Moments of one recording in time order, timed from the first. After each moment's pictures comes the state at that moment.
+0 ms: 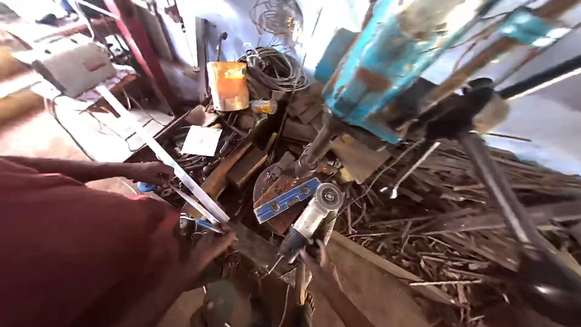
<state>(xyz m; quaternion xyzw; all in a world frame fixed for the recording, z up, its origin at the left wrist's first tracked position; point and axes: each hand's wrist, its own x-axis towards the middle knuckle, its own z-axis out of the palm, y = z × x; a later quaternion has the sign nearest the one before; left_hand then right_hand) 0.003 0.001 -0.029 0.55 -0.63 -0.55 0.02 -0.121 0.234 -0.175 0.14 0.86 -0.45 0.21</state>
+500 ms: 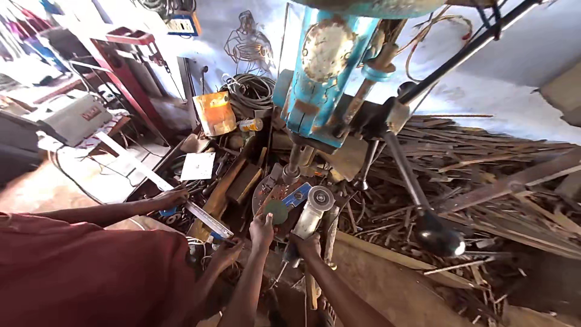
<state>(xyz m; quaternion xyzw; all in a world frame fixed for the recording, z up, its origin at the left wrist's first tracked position) -0.203 0.016 -0.153 0.30 -0.76 -0.57 -0.07 -0.184 0.174 -0.181 0.35 0.79 -0.46 0.21</state>
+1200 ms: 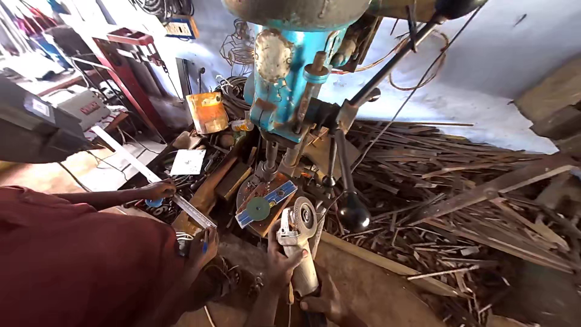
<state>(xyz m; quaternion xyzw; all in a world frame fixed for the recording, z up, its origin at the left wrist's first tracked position) -0.109 0.147 -0.101 0.02 -0.47 -0.87 0.13 -0.068 0.304 -0.112 -0.12 0.67 -0.71 0.20</state>
